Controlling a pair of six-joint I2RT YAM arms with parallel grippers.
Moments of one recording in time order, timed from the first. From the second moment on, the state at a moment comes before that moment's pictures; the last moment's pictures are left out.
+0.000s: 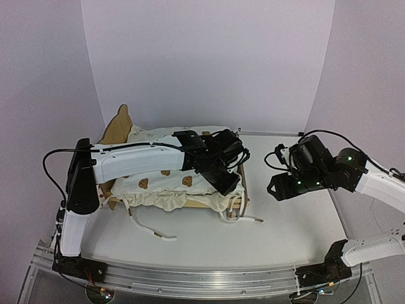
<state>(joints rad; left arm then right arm) -1.14 2.14 1.99 -0.82 -0.13 -0.18 0.82 1.09 1.01 -0.87 0.23 0.42</state>
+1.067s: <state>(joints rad) -1.13 1.90 1.87 -0.61 -0.45 -0.19 0.82 1.17 1.01 -0.74 -0.04 0.37</state>
